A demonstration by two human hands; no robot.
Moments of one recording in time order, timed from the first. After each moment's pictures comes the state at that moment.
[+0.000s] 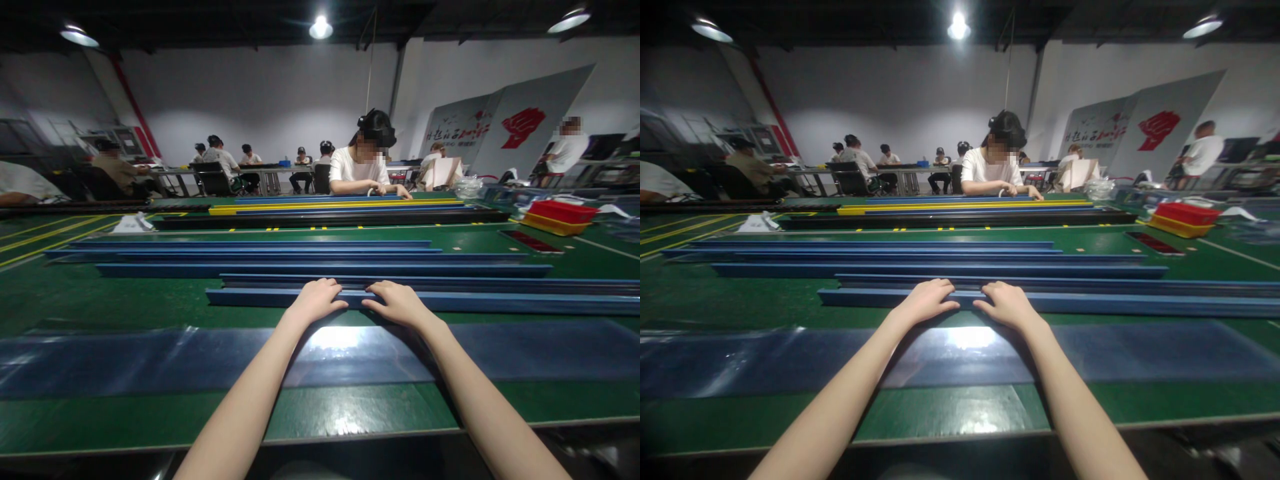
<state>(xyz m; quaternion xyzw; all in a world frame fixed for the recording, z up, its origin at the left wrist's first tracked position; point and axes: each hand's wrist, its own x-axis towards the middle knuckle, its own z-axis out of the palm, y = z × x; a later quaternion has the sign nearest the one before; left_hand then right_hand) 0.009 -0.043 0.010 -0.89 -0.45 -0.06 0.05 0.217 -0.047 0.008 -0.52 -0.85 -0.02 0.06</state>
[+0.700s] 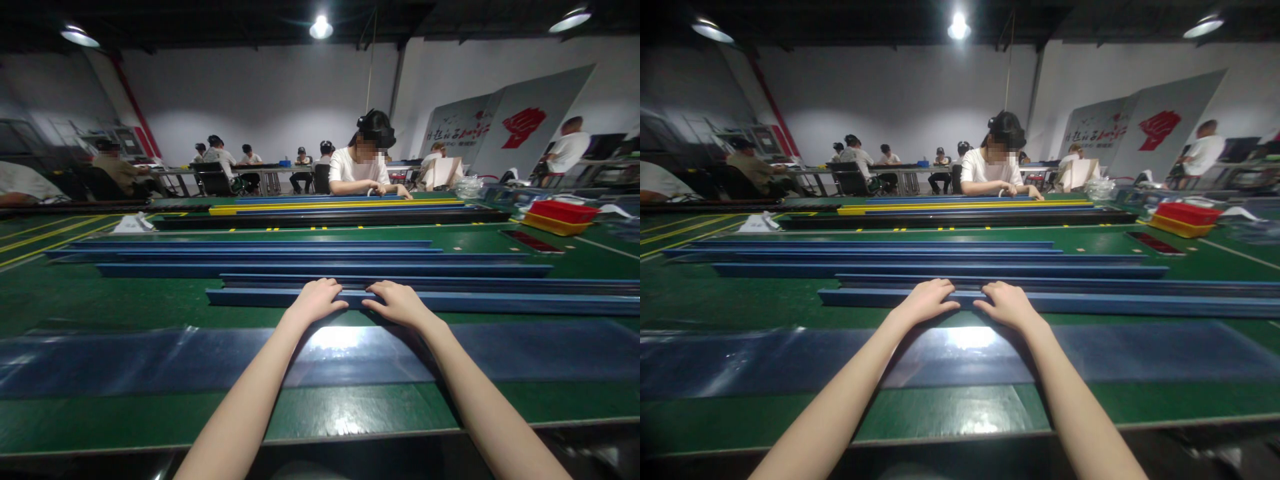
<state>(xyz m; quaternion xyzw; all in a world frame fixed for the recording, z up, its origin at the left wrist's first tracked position) 0.009 -0.043 0.009 -0.89 -0.45 -0.06 0.06 0.217 -0.047 0.008 -0.52 -0.85 -0.02 0.05</state>
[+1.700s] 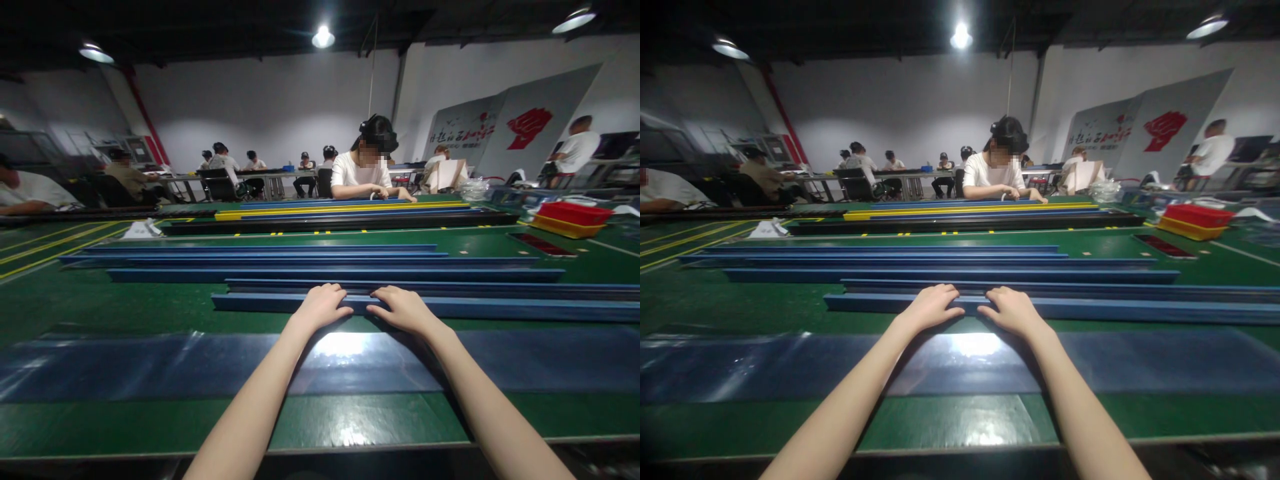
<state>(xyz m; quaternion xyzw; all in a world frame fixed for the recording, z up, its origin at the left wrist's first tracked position) 0.010 -0.043 0.008 -0.88 -0.46 -0.07 0.06 0.216 -0.049 0.010 -0.51 -0.85 -0.03 0.06</state>
